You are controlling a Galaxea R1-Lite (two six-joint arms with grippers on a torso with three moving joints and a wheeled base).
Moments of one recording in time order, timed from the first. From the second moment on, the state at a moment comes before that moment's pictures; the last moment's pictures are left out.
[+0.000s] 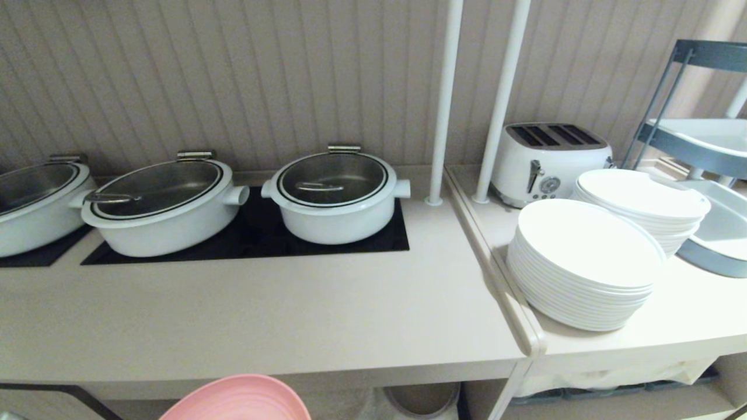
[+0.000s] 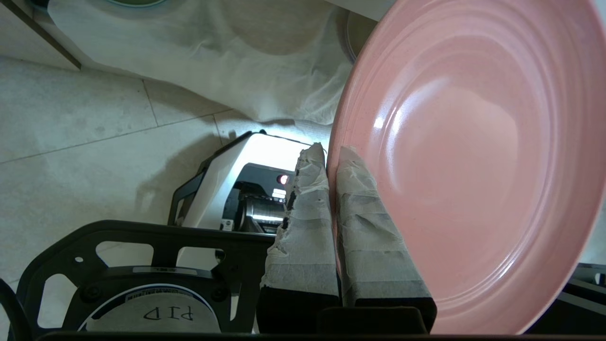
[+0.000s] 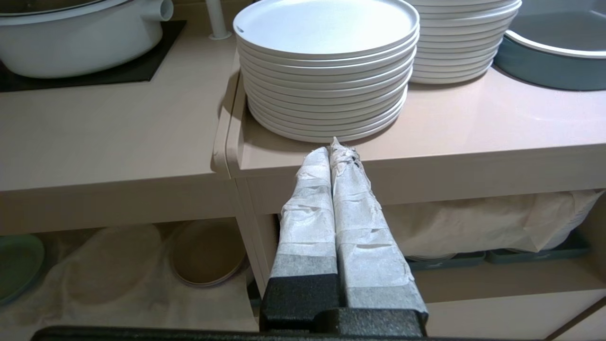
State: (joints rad) left arm -0.46 0.69 -0.20 0.29 0.09 -0.76; right arm 0.01 0.00 0.00 0.00 -0.02 0.04
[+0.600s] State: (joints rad) left arm -0.46 0.69 -0.20 0.29 0.09 -0.76; right arm 0.01 0.00 0.00 0.00 -0.02 0.05
